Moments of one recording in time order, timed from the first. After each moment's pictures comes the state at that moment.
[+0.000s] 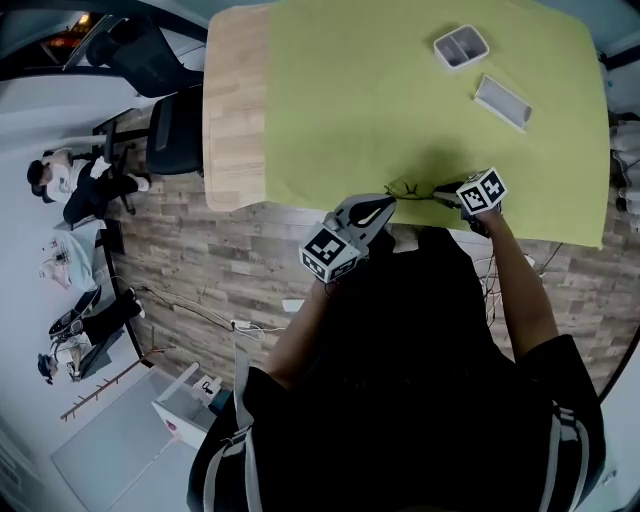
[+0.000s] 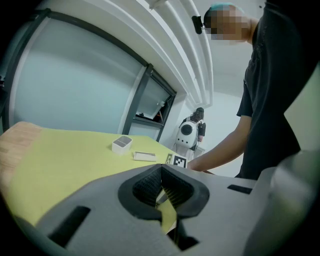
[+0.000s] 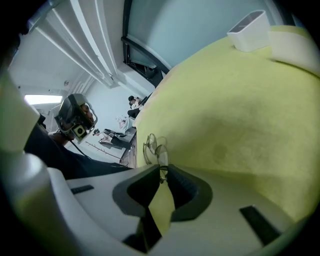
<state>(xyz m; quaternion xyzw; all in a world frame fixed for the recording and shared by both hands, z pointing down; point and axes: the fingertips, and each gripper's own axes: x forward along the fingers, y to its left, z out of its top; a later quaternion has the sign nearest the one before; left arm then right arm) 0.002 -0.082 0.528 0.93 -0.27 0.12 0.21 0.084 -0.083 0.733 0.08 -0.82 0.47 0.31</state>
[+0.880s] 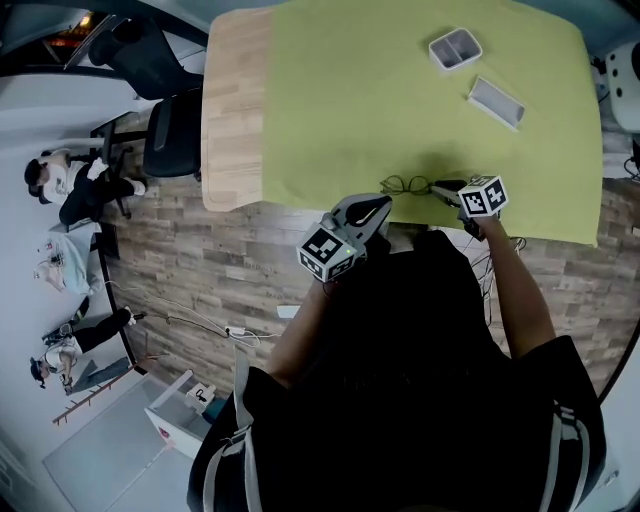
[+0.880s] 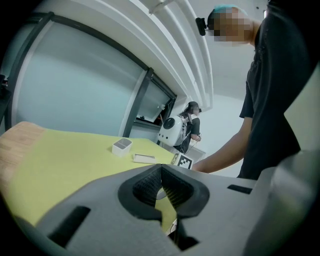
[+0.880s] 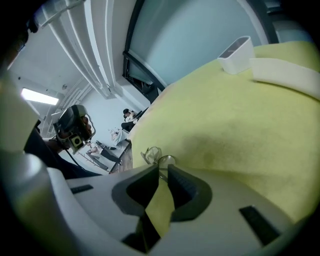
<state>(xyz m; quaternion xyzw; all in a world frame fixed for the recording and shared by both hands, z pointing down) 0.001 -0.075 0.523 0.93 -0.28 0.10 0.20 0.094 -0.100 0.716 0.16 -0.84 0.44 0.26</state>
